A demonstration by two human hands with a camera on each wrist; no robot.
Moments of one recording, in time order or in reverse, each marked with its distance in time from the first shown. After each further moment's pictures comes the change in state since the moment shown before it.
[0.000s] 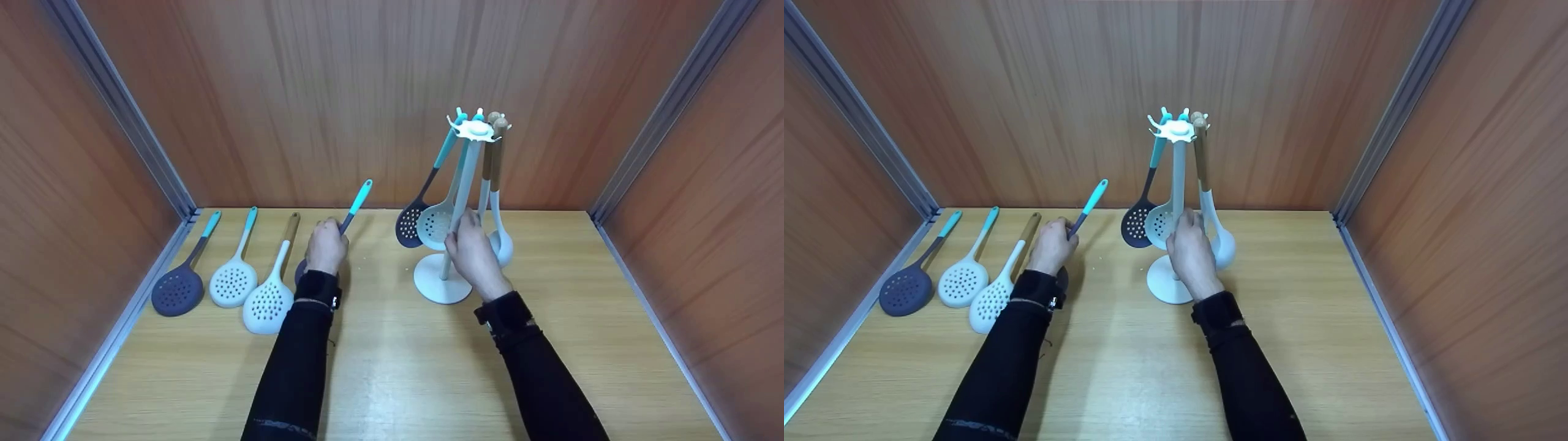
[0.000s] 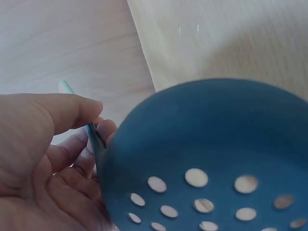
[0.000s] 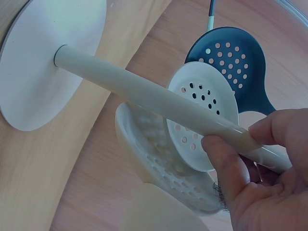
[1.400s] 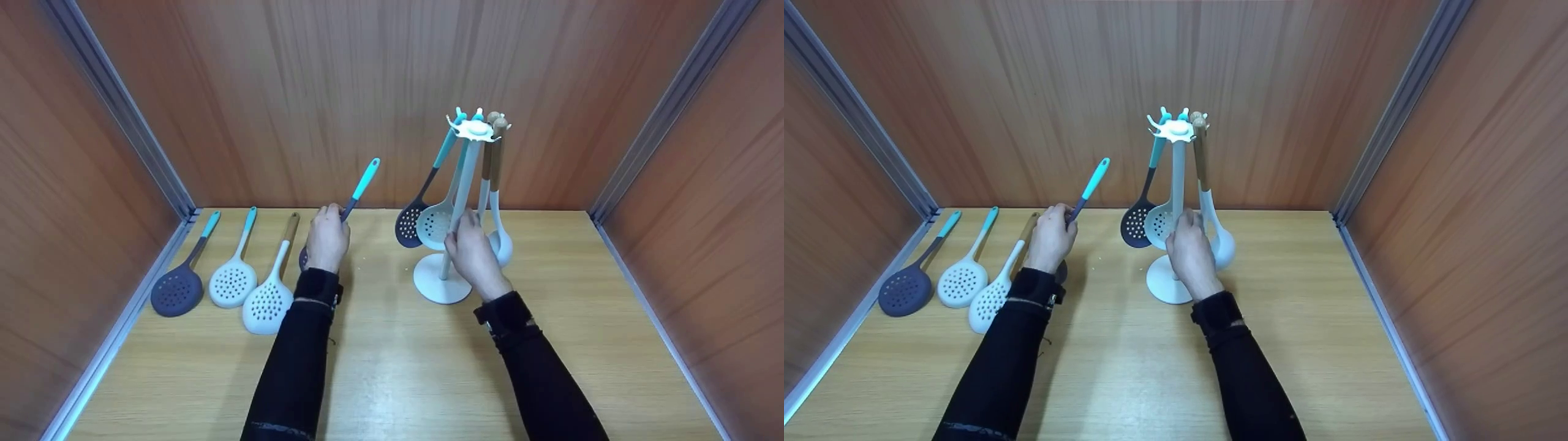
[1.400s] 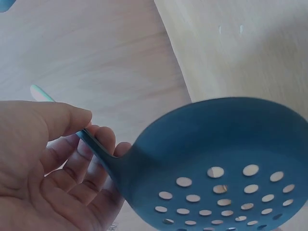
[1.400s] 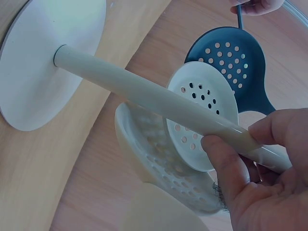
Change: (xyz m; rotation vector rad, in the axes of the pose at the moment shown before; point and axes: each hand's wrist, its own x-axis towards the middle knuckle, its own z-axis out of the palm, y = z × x) left_hand -0.017 0.055 -0.044 -0.046 0.081 0.075; right_hand 0.003 0.000 -0.001 -0.029 -0.039 0.032
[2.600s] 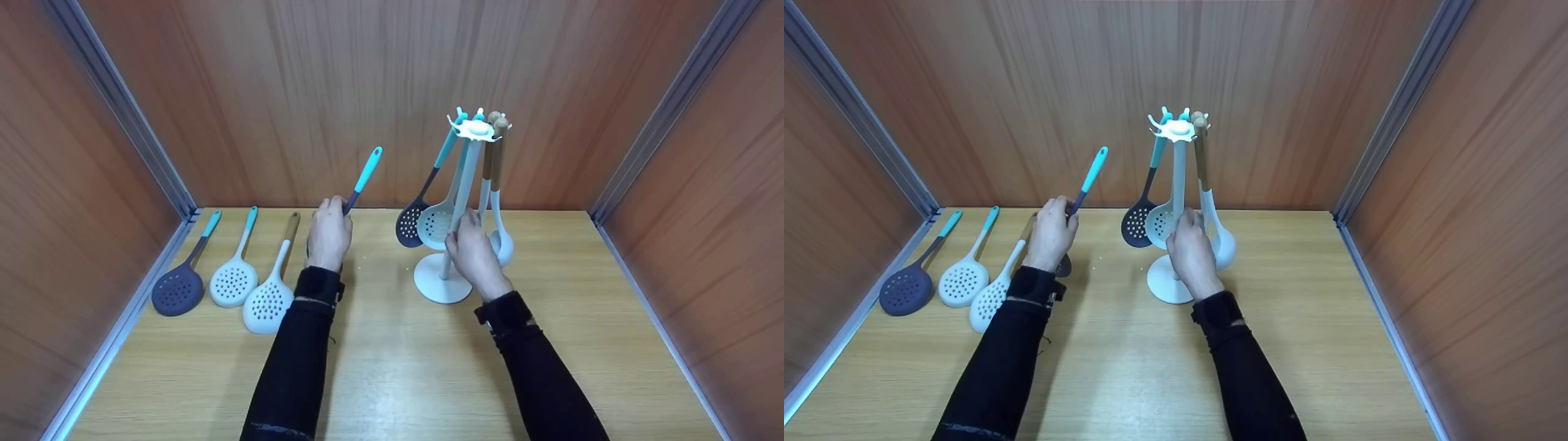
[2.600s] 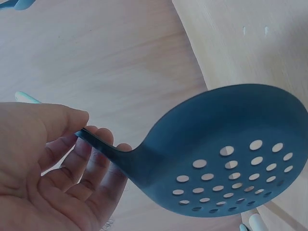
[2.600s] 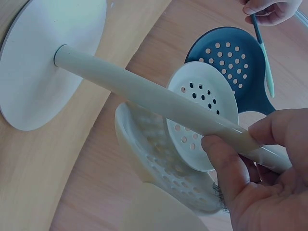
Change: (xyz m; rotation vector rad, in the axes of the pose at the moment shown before) left_hand 0.001 0.016 -0.011 0.008 -0.027 -0.020; right_hand 0.000 -0.002 0.000 0.029 -0.008 0.025
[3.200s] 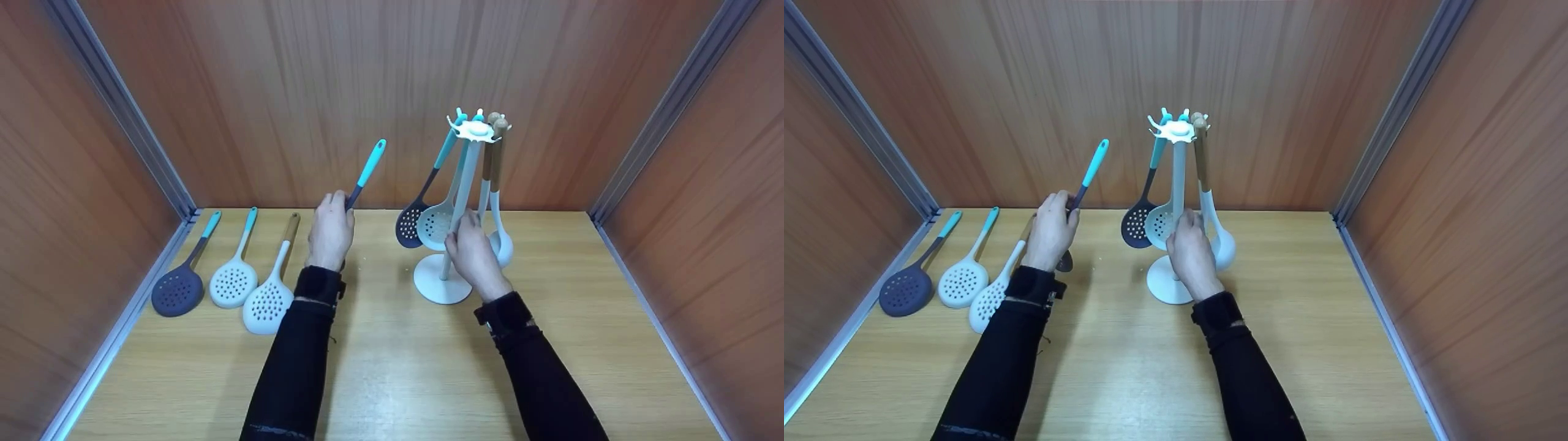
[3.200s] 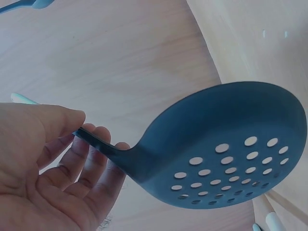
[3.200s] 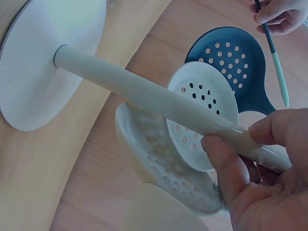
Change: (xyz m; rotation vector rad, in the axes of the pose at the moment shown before) left_hand 0.004 0.013 -0.008 -0.013 -0.030 0.007; right_hand -0.001 0.002 0.000 0.006 0.023 -0.036
